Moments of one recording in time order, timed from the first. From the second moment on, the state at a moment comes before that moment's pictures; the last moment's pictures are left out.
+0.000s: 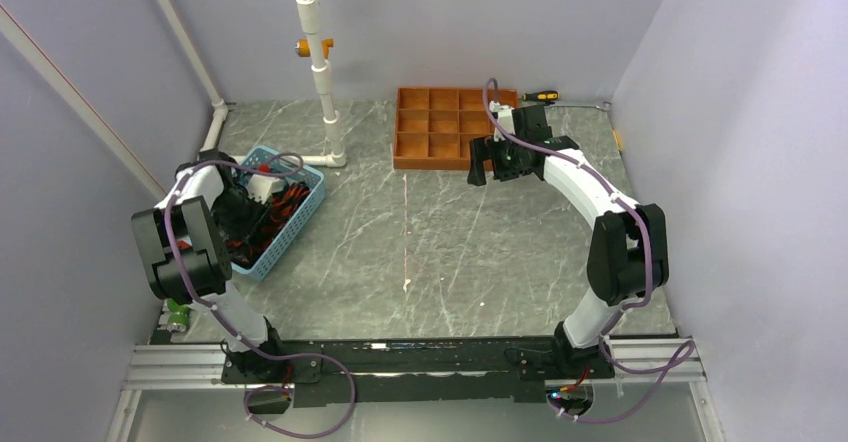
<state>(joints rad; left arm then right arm) 0.33 1.72 1.15 -0.93 0.18 0.78 0.25 1.68 1.30 -0.49 -0.29 0.03</state>
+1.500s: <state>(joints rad) 0.13 1.64 1.41 -1.01 0.20 1.09 0.23 1.65 1.28 -0.56 -0.29 -0.07</state>
